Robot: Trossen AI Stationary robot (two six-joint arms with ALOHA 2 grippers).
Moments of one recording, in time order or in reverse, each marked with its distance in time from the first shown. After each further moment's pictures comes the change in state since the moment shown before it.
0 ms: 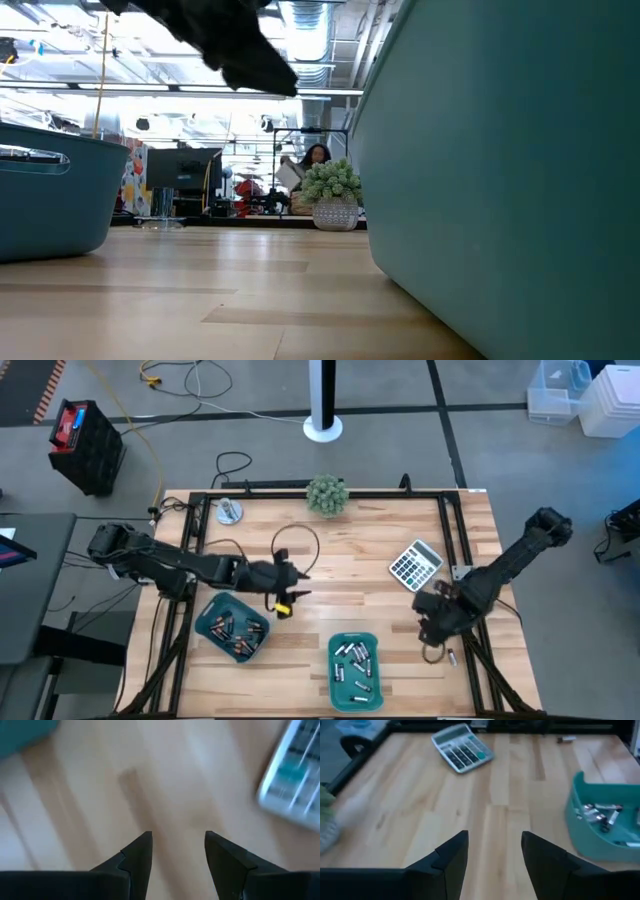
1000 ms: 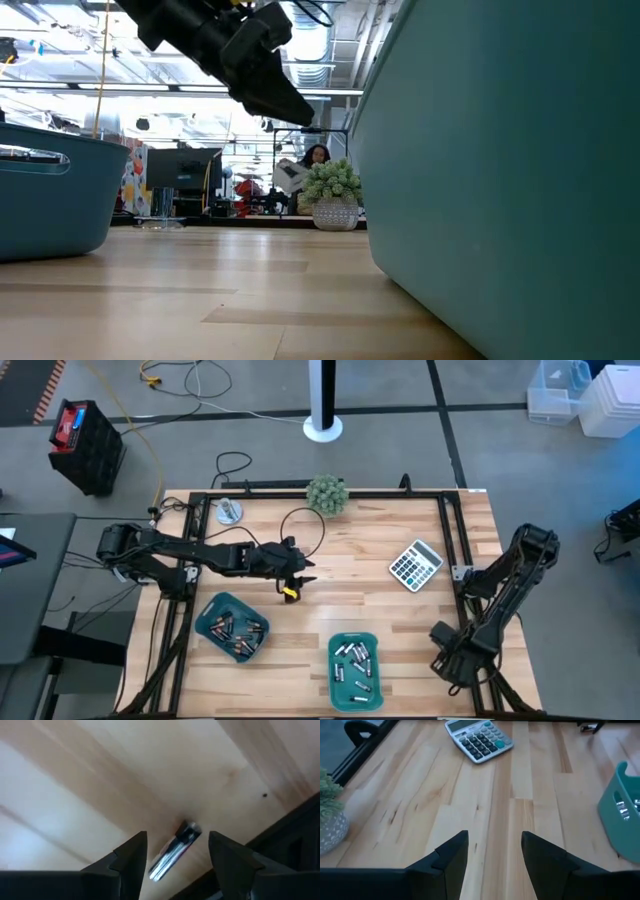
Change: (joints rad) left arm 0.168 0.079 -0.002 0.065 0.128 0.079; right arm 0.366 0.324 0.000 0.174 -0.341 0.755
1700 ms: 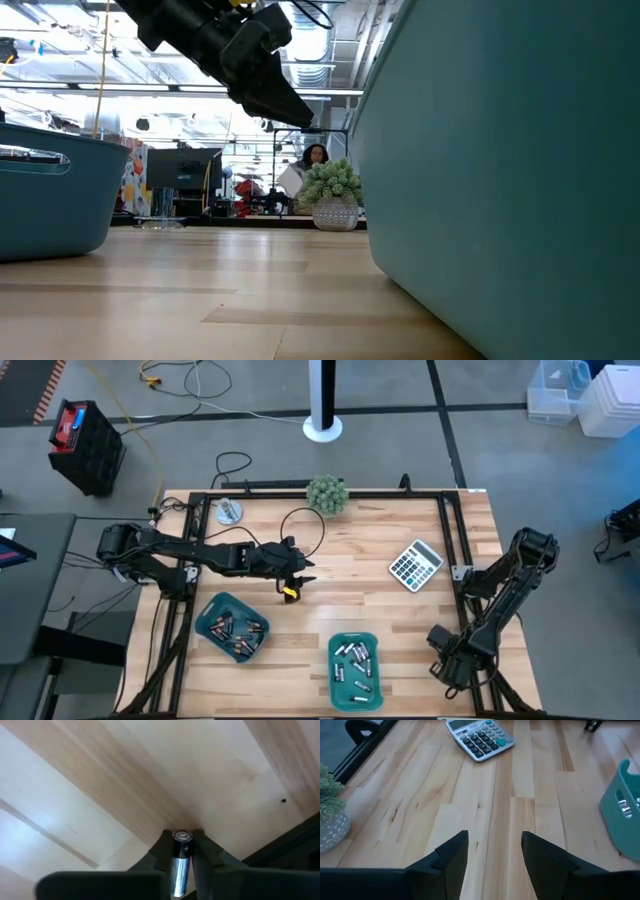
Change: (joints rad) left arm 0.000 0.000 0.000 -0.009 -0.002 0.000; right arm -0.003 0.060 0.002 0.049 -0.022 -0.062
